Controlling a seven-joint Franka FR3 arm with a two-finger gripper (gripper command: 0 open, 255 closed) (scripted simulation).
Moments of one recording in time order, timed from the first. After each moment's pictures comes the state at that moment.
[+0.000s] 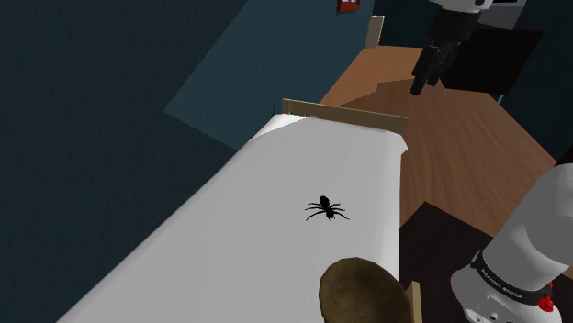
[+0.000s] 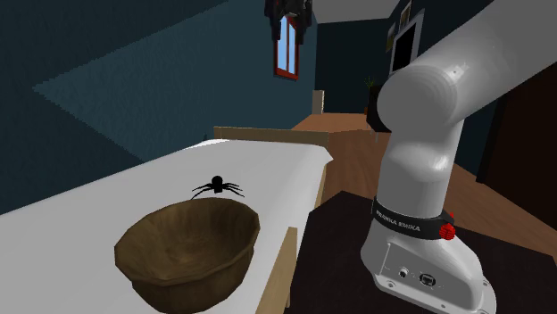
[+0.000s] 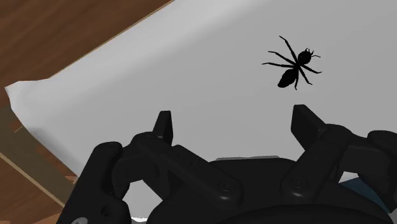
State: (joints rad) arm 0.02 -0.80 -0.04 -2.30 -0.06 1.61 -0.03
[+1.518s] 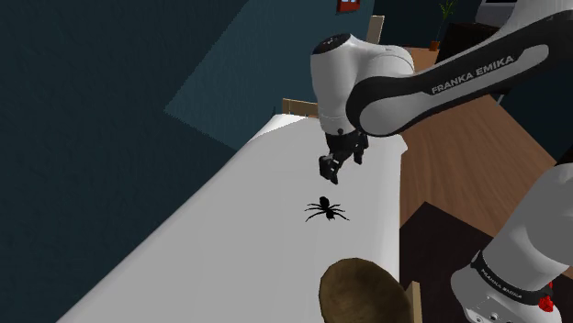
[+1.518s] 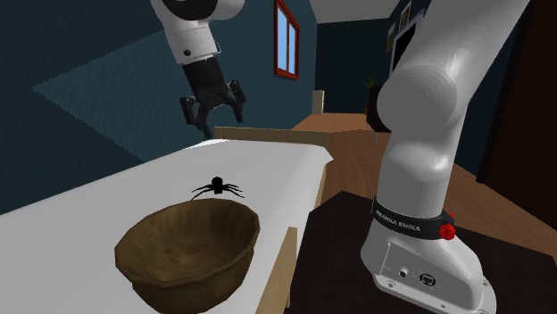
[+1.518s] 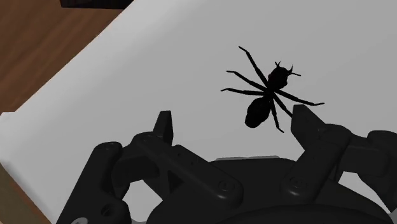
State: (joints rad) arm 0.02 -0.27 0.44 -2.37 -0.15 1.93 0.59
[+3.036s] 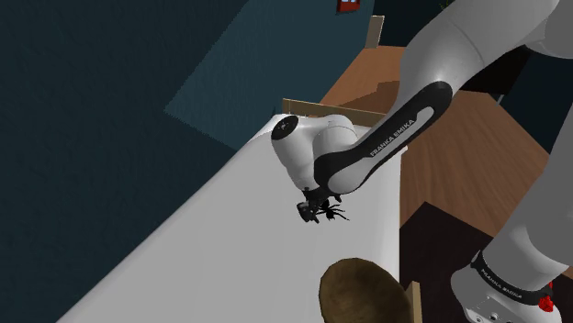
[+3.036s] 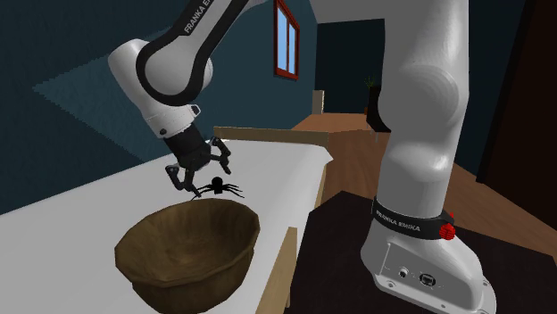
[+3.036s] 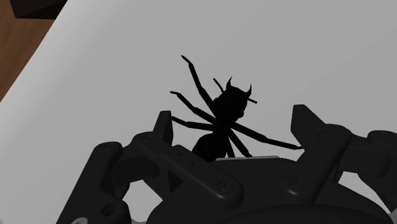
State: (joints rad) arm 0.04 0.19 0.51 -2.27 -0.41 2.04 0.96
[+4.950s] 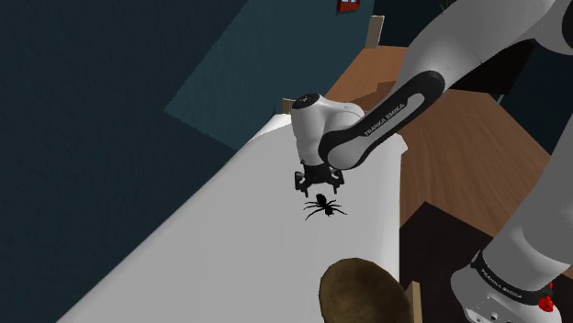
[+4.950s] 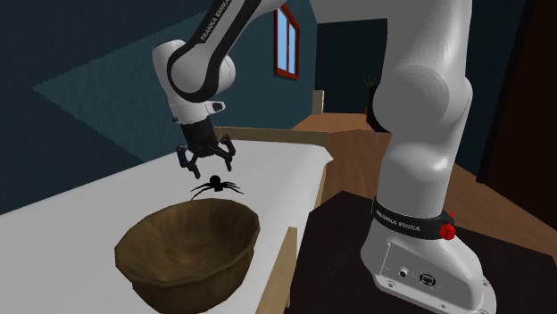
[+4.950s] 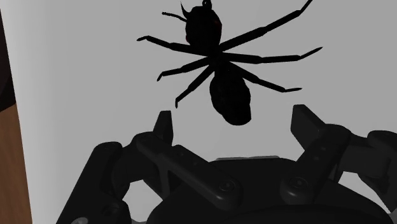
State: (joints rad) arm -0.04 0.16 0.40 -2.29 -0.34 2.27 1.34
